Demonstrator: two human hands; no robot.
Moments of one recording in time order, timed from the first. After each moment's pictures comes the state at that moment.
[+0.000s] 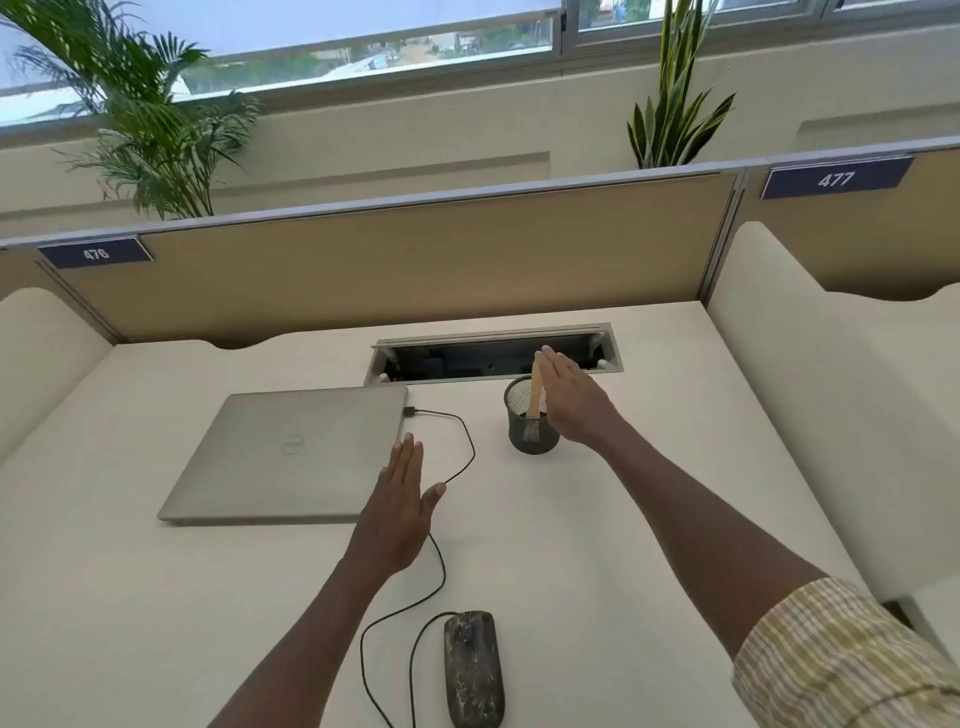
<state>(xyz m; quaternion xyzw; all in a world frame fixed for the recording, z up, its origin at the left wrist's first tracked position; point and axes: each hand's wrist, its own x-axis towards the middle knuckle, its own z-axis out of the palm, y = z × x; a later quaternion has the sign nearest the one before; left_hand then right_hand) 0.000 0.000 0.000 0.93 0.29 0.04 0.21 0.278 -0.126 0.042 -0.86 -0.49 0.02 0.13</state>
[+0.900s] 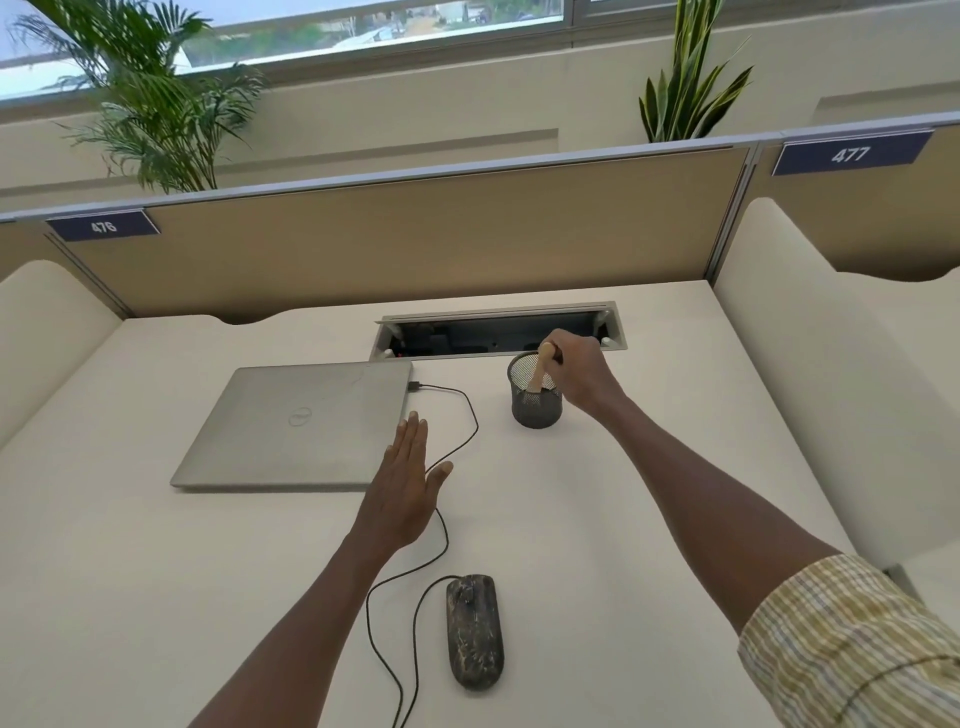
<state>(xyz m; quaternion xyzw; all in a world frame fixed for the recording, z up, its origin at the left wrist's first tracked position) -0.007 -0.012 -0.001 0.93 0.30 0.06 0.21 0.270 -0.126 0.056 -0.82 -0.38 0.07 0.41</state>
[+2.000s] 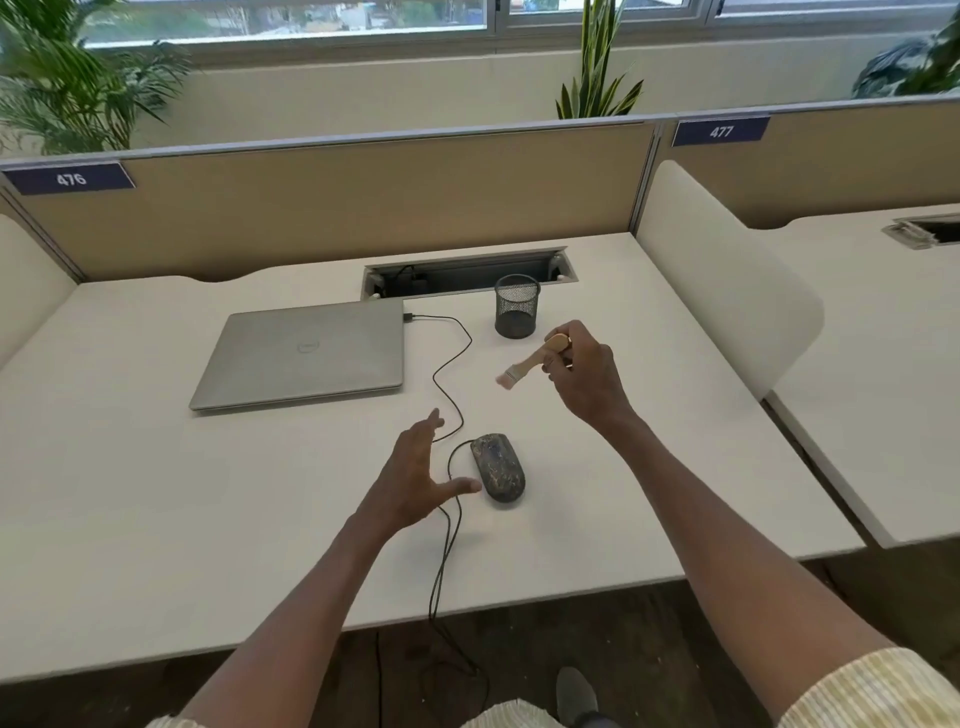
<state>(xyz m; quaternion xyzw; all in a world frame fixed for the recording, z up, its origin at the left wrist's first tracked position) -0.163 -0.084 0.004 0.91 0.21 0.03 0.35 0.043 -0.254 0.078 -0.83 -0.32 -0.03 0.46</state>
